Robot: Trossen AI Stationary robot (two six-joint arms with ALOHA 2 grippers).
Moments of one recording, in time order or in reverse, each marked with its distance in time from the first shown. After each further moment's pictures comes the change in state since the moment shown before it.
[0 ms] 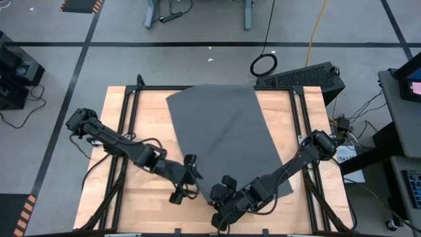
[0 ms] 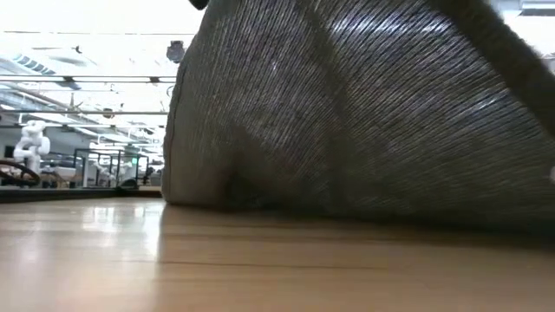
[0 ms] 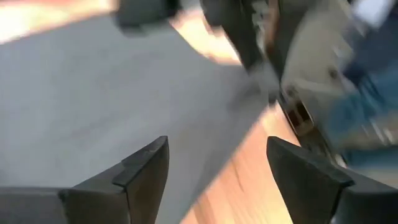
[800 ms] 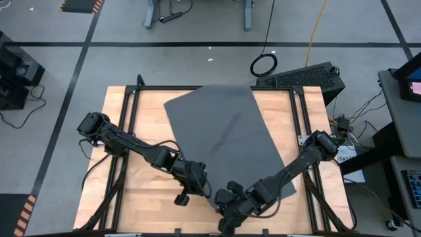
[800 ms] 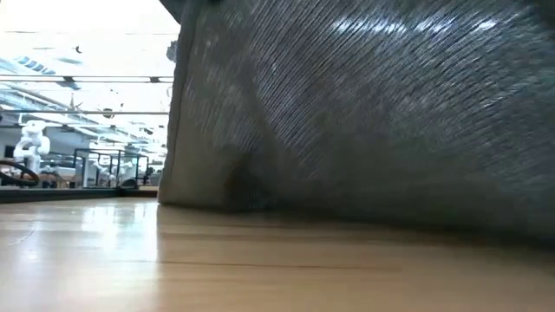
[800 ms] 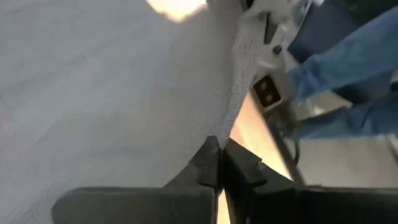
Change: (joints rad) left arm 0.063 0.147 -0.002 0.080 0.305 -0.047; right arm 0.037 -0.016 0.000 -0.096 -0.152 0.087
